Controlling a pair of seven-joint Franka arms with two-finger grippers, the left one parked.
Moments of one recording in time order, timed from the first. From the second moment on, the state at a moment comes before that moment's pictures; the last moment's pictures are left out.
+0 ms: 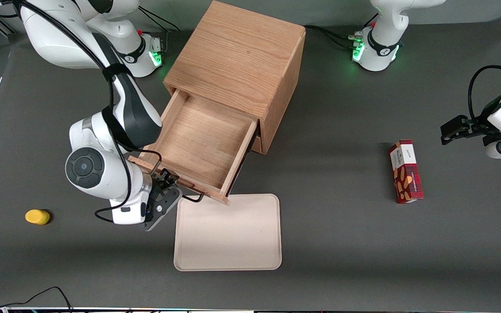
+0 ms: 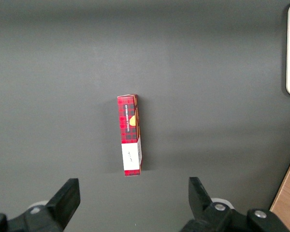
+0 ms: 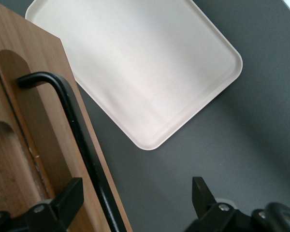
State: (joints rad) arm 0.24 0.63 0.15 -1.21 -0.03 1.80 -0.45
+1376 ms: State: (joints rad) arm 0.23 0.63 0.15 -1.23 0.02 1.80 -0.43
